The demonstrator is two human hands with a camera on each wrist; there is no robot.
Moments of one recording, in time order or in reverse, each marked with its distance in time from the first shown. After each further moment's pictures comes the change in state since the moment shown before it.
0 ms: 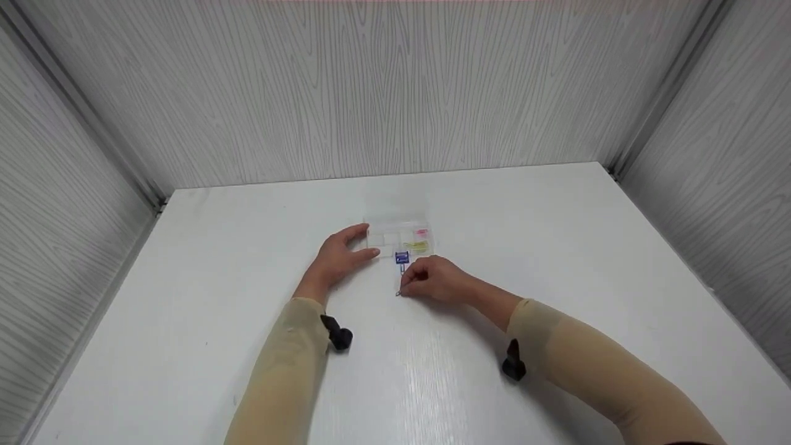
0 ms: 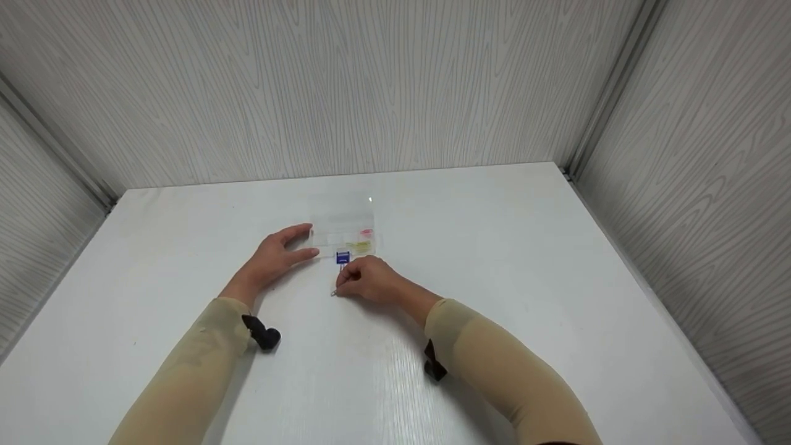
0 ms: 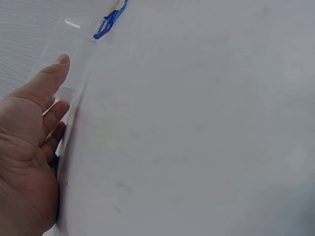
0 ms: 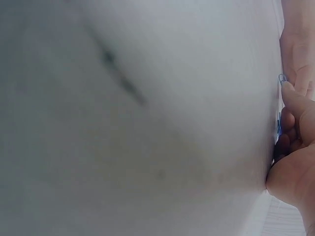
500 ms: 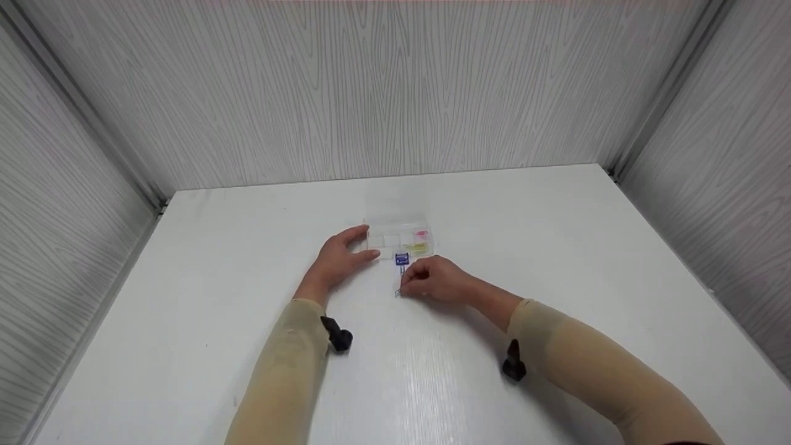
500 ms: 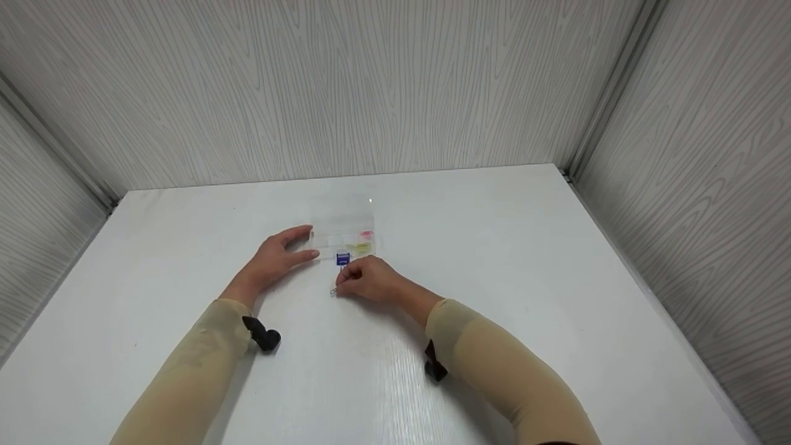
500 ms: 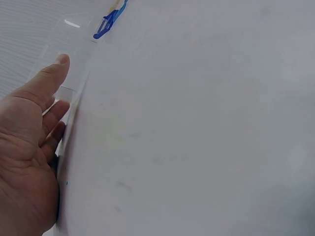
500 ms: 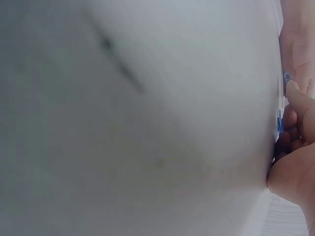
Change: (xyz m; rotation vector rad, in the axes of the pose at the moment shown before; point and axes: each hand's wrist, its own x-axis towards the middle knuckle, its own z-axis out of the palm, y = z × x) left_hand 0.000 -0.001 0.001 0.023 0.014 0.000; right_hand 0.000 0.000 -0.002 0.057 -0.005 0.041
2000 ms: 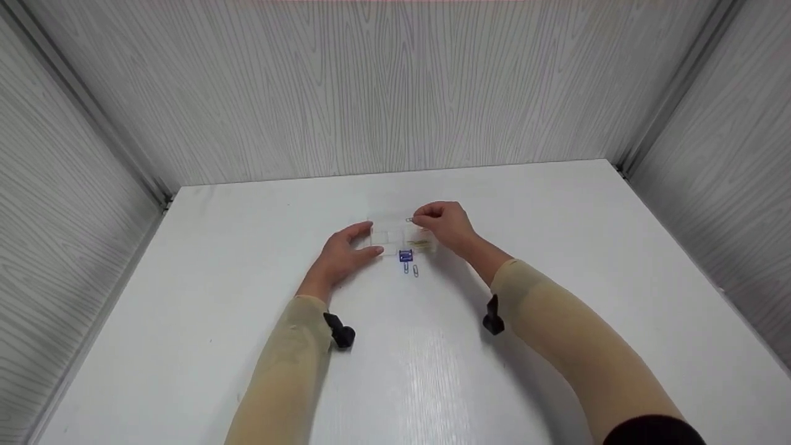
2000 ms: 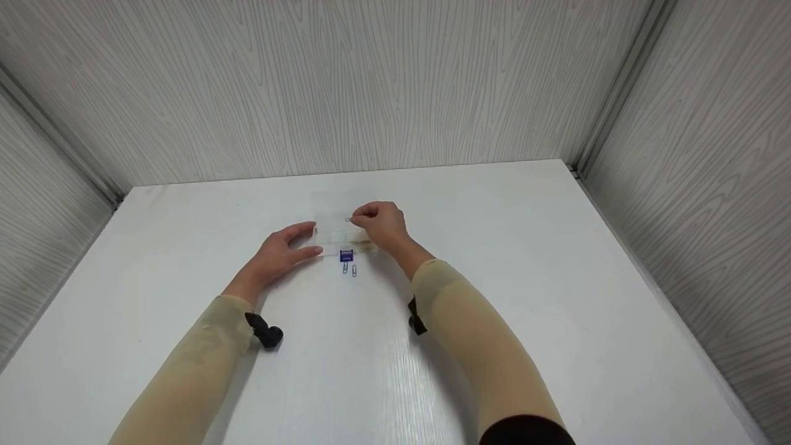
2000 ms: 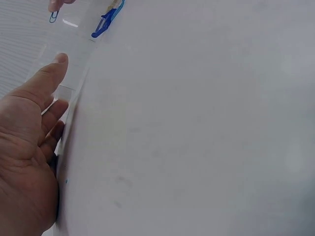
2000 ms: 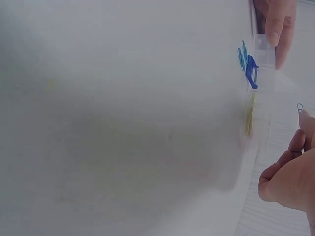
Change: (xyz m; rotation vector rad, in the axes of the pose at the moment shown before) left_hand -0.007 0.004 -0.005 -0.028 0.006 -0.075; right_hand 0.056 -0.024 -0.045 0.196 0.446 0.161
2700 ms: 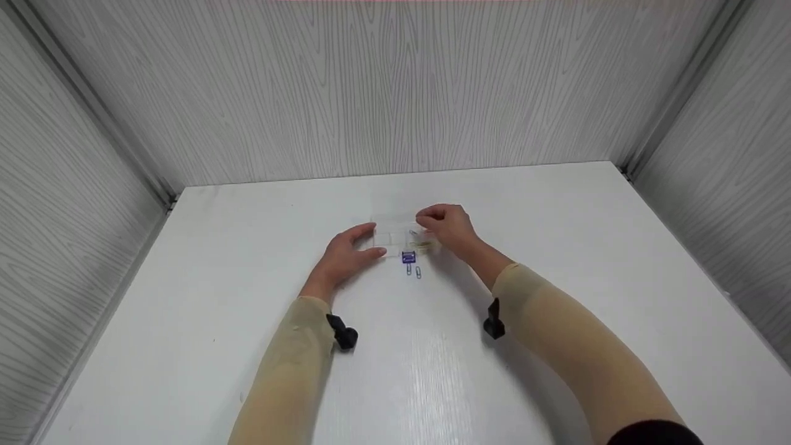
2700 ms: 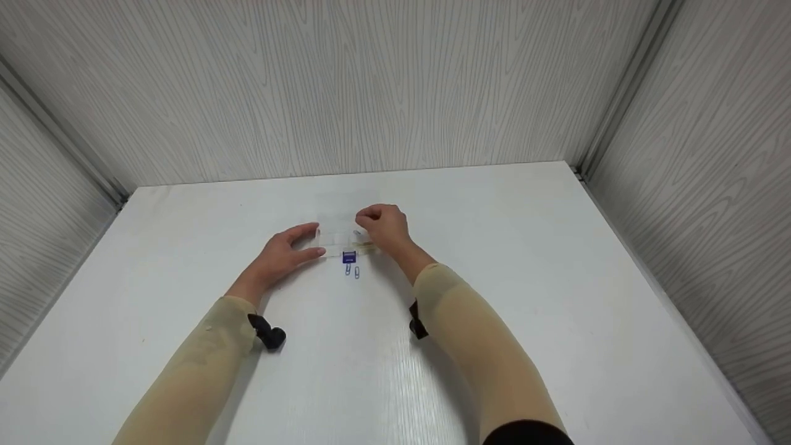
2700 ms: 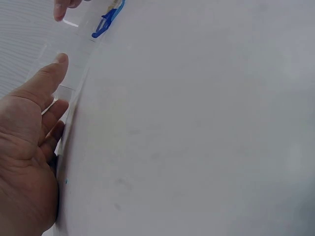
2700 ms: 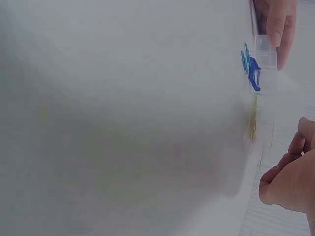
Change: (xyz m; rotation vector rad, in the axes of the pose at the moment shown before) left_hand 0.000 0.000 0.002 -0.010 -0.003 0.028; right_hand -0.003 0.005 0.001 0.005 0.011 0.018
